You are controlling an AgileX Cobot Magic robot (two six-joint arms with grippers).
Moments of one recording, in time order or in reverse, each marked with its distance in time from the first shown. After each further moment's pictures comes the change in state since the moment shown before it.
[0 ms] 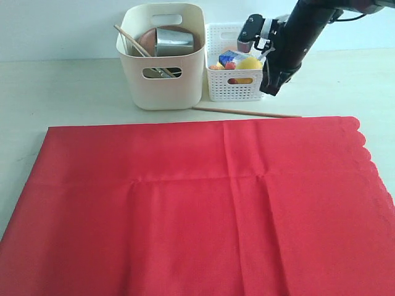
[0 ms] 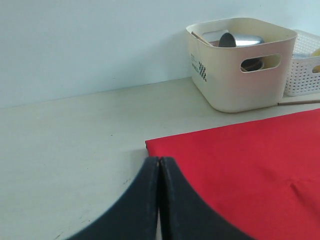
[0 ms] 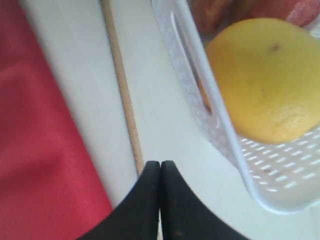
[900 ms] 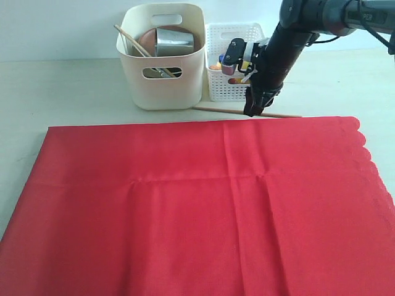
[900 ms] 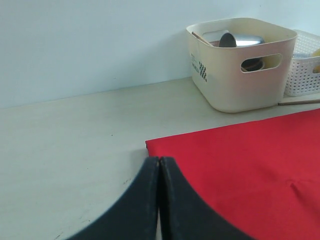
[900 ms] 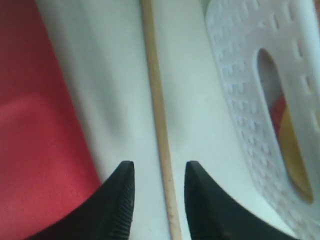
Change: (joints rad) left arm 0.000 0.000 0.000 0.000 0.000 0.000; right arm 0.047 0.089 0.000 0.027 -0.035 -0.011
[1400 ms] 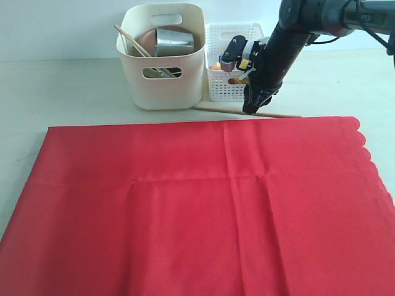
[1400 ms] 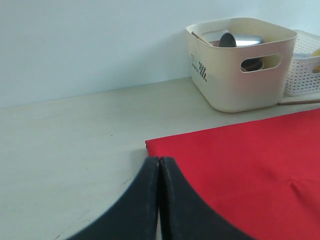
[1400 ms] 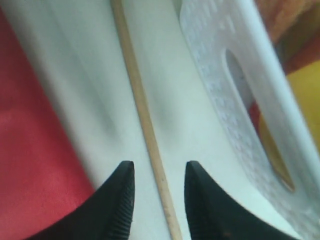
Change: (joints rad) left arm 0.000 0.000 0.000 0.000 0.000 0.000; right arm 0.000 0.002 -0.002 -0.010 -0.019 0.090
